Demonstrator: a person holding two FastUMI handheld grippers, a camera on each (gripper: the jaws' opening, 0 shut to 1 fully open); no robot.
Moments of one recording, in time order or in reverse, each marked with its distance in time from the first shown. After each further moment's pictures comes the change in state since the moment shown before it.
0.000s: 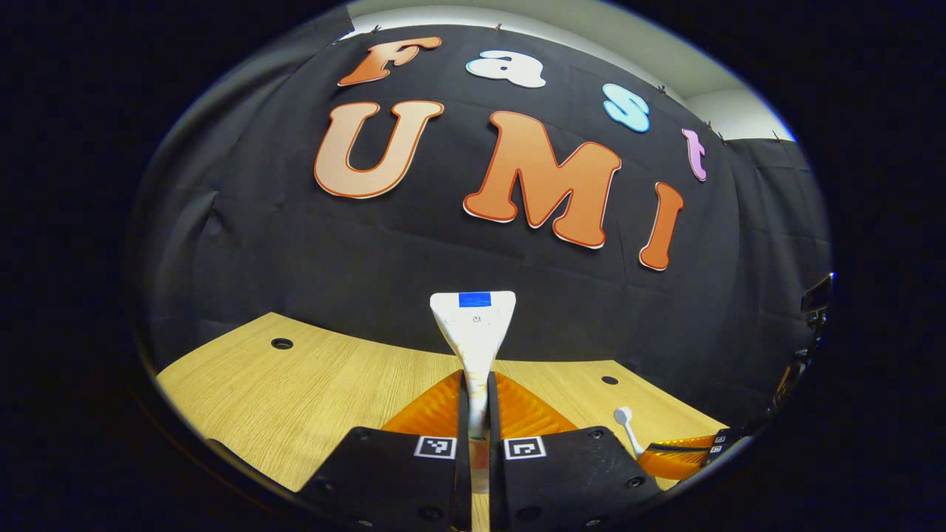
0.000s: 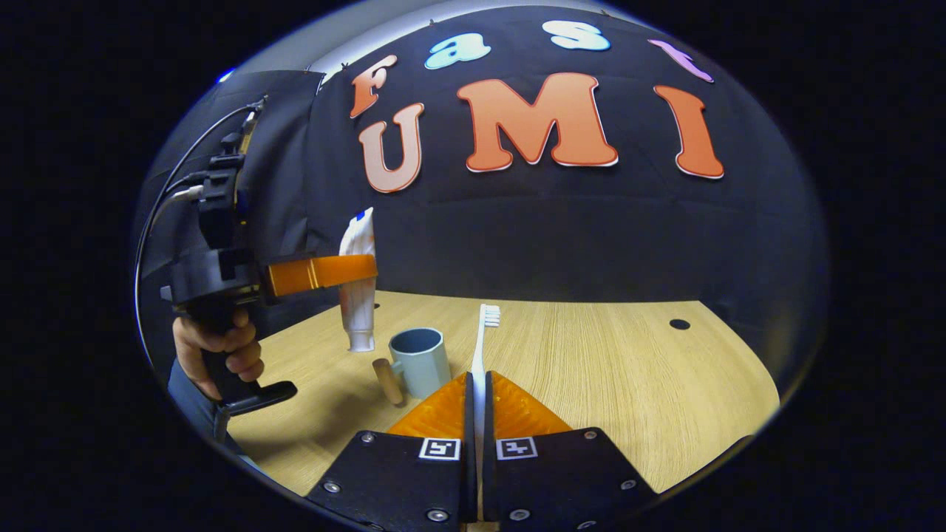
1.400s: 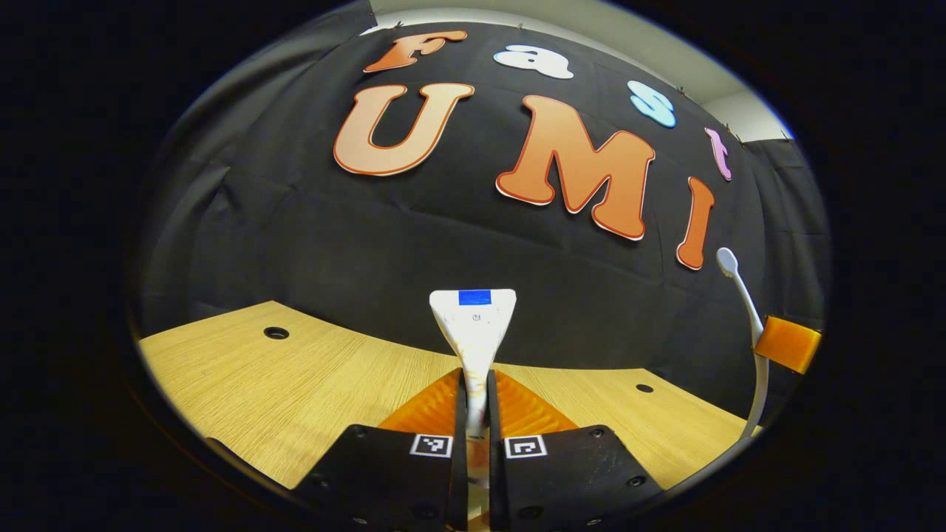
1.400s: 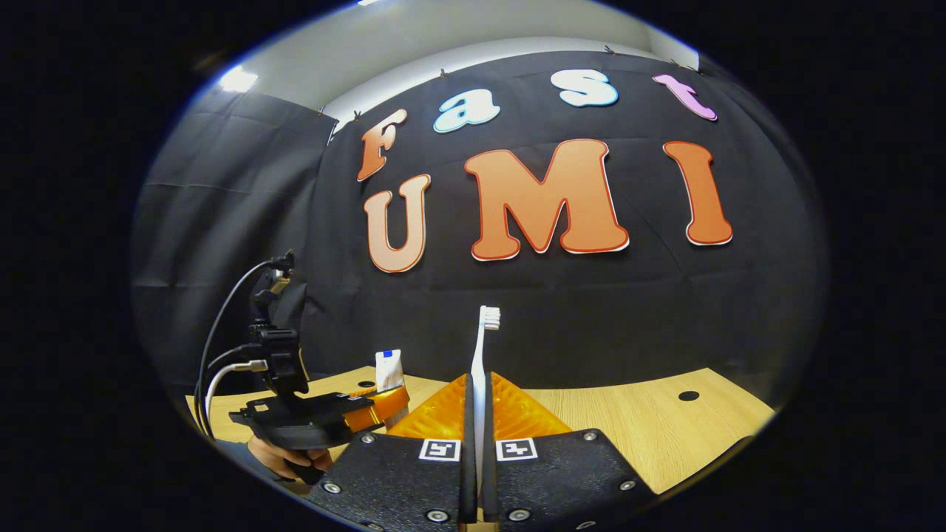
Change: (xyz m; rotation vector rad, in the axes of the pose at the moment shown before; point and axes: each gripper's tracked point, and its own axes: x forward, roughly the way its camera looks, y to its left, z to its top) left arm 0.066 0.040 -0.057 -0.022 -0.021 0.052; right arm 0.045 0.003 0.092 -0.005 -0.307 -0.004
